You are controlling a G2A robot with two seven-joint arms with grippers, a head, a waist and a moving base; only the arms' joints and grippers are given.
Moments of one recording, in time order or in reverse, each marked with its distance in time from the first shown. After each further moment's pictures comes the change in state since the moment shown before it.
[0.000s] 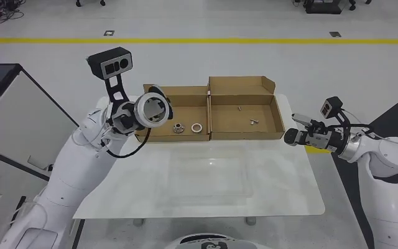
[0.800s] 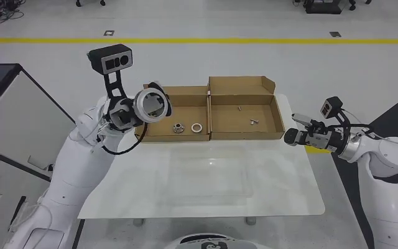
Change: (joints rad) left arm 0.023 -0.054 -0.091 0.026 0.037 0.119 -0.119; right arm 0.000 0.000 0.000 0.000 0.000 0.000 0.000
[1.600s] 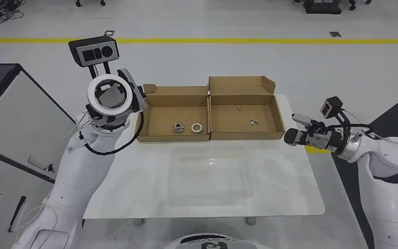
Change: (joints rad) left arm 0.013 -0.051 -0.045 -0.044 -0.270 0.057 -0.057; right arm 0.000 0.000 0.000 0.000 0.000 0.000 0.000
